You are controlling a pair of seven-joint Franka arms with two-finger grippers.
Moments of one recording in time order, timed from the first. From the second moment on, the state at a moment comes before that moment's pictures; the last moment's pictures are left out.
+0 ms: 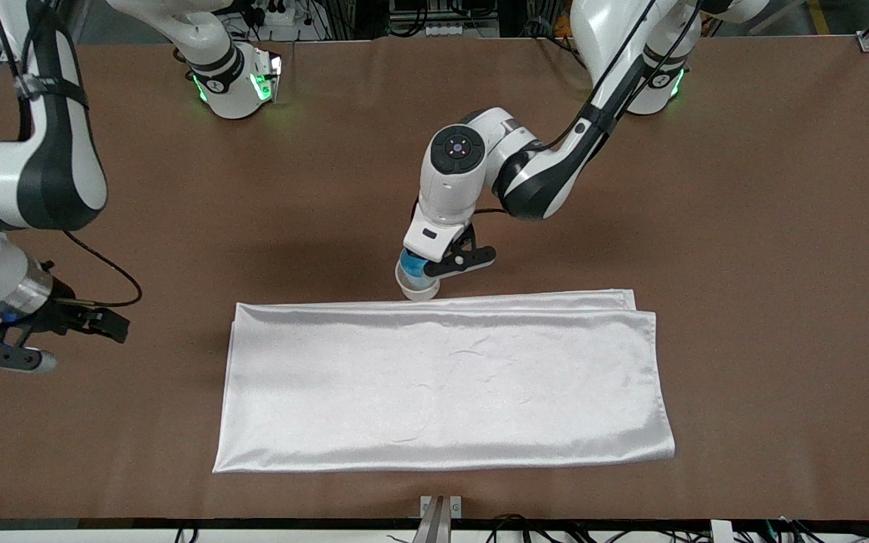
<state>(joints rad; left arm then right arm) -0.63 0.62 -0.21 -1.48 0.09 2.20 -1.15 0.06 0.34 -0.06 -1.51 -0.08 1.96 0.17</state>
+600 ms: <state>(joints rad) -0.65 0.66 -0.21 -1.47 0.09 2.23 -1.17 0.06 0.03 -0.06 -1.46 -0.08 1.53 0.02</state>
